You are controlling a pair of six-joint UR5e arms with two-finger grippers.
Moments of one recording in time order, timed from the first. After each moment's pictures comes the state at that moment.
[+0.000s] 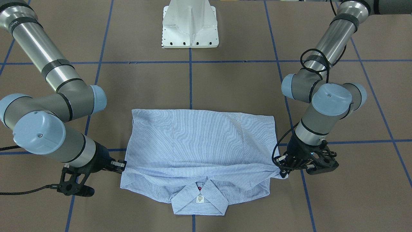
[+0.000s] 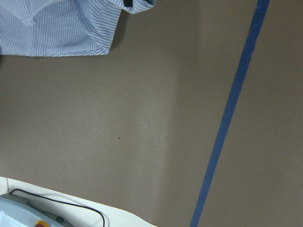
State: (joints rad) left arm -0.91 -2.24 -1.18 -2.27 -1.90 -1.21; right arm 0.96 -0.79 1.10 -1.12 2.27 1.14
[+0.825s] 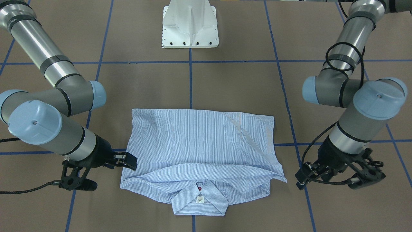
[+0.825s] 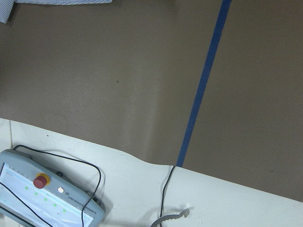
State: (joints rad) left arm -1.06 -2.24 -1.25 -2.16 -2.03 -1.17; right arm 0.96 -0.83 1.20 -1.07 2.29 1.16
